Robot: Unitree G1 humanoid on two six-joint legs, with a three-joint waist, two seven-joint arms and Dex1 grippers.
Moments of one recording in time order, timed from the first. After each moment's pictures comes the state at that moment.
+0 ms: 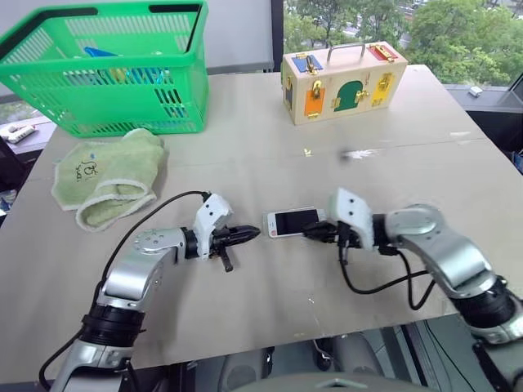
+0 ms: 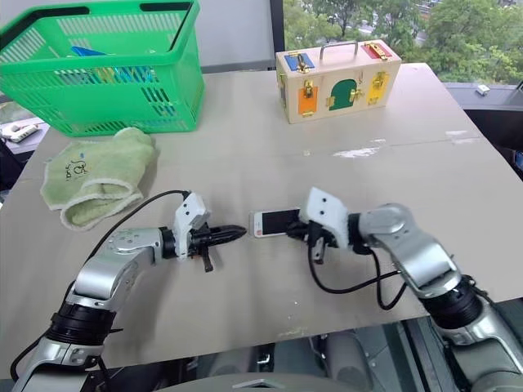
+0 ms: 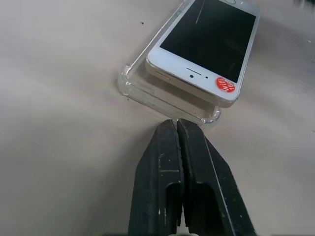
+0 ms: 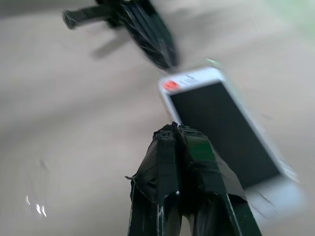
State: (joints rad) left arm -0.21 0.64 -0.07 -0.08 -0.36 0.48 -0.99; right arm -0.44 -0.55 0.40 -0.35 0.23 0.67 0.95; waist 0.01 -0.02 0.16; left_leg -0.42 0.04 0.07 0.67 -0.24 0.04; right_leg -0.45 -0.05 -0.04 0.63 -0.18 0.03
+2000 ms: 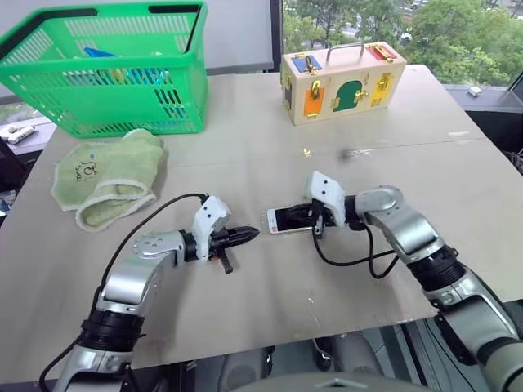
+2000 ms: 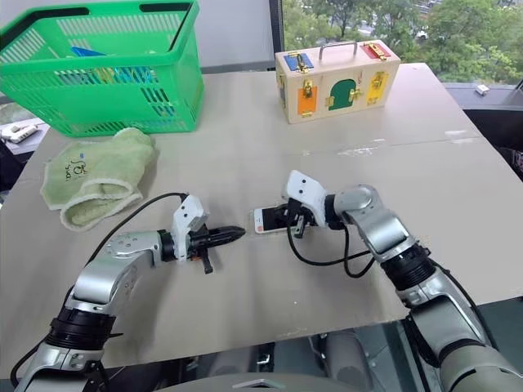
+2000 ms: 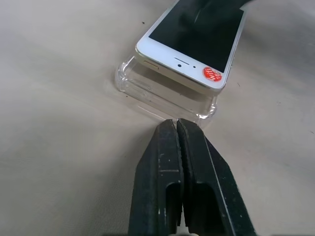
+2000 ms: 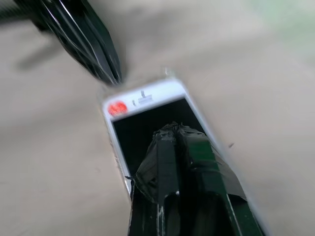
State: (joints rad) left arm -0.18 0.63 -0.05 -0.10 -0.36 0.47 -0.97; right arm -0.64 -0.35 0.44 0.07 0.08 0.49 0.92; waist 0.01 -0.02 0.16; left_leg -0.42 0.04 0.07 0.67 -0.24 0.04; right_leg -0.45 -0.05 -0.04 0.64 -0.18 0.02
